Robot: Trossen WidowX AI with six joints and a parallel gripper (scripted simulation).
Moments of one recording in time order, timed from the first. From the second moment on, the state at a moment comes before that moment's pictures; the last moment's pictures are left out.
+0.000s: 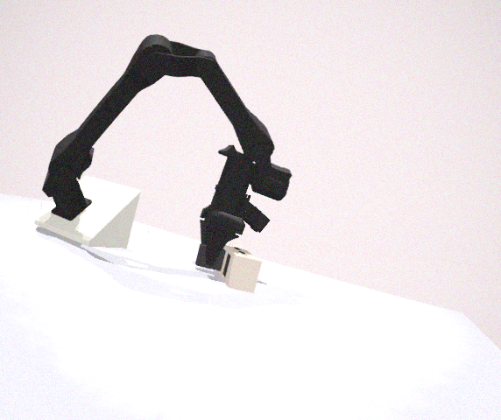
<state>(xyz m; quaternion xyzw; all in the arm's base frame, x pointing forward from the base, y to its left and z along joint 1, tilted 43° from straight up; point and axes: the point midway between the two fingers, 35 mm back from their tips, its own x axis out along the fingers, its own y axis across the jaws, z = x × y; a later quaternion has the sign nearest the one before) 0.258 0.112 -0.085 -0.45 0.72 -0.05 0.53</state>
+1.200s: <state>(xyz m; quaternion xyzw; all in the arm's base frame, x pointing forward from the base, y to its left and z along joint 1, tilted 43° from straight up) 0.244 0.104 -0.079 -0.45 0.71 -0.05 0.53</state>
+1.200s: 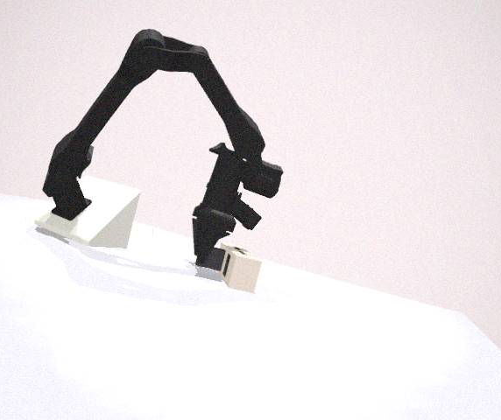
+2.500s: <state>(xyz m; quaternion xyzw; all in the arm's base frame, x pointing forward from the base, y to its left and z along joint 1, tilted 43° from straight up) 0.210 0.084 -0.064 -0.46 0.71 -0.05 0.53</state>
